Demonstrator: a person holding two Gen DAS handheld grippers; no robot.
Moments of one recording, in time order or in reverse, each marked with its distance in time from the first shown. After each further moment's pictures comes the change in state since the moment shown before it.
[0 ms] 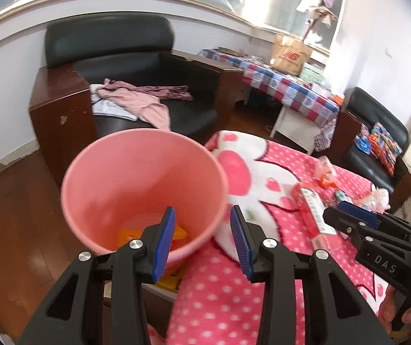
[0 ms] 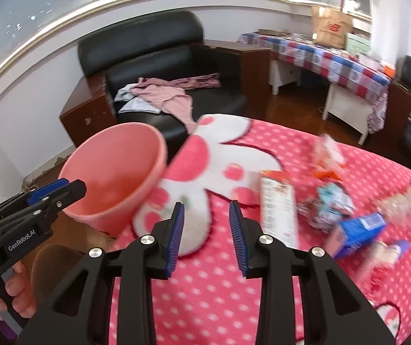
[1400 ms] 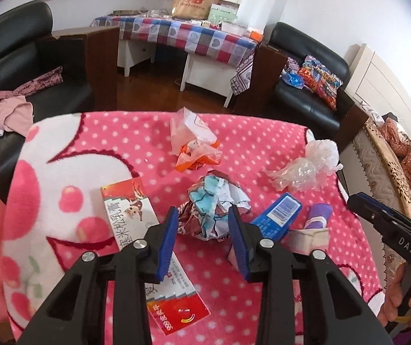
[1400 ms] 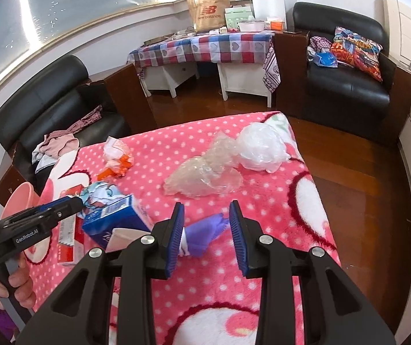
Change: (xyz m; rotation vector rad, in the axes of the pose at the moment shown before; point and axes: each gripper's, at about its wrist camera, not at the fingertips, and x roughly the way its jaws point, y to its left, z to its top) left arm 0.142 -0.218 0.014 0.253 0.236 -0.323; right arm -0.043 -0.240 -0.049 0.370 -0.053 -0.249
